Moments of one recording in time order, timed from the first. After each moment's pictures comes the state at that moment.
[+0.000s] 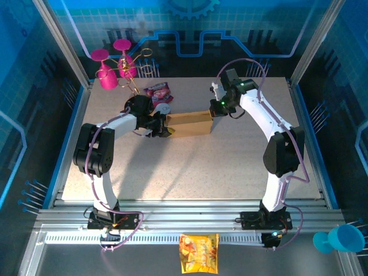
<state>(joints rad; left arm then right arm) -0.19 1.90 1.22 -0.31 0.73 -2.09 0.34 1.91 1.81 -1.06 -0.26 0.11</state>
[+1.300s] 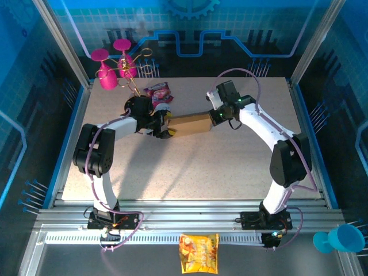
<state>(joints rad) -0.19 1.89 1.16 -0.12 0.73 -2.09 0.39 1.77 1.50 -0.73 -0.08 -0.08</state>
